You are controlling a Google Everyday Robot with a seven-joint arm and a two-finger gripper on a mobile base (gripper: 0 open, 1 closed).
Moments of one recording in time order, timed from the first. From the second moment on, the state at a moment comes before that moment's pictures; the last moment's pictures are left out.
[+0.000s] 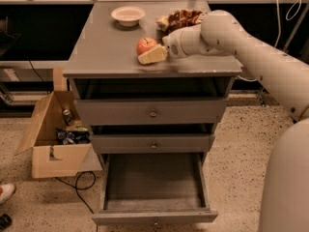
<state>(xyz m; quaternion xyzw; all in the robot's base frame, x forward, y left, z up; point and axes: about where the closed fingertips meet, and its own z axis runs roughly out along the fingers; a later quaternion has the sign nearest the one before) 0.781 -0.010 0.849 -0.39 0.76 0.21 0.47</state>
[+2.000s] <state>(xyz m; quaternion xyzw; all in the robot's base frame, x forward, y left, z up) 0.628 0.019 0.895 -0.52 0.64 0.27 0.50</state>
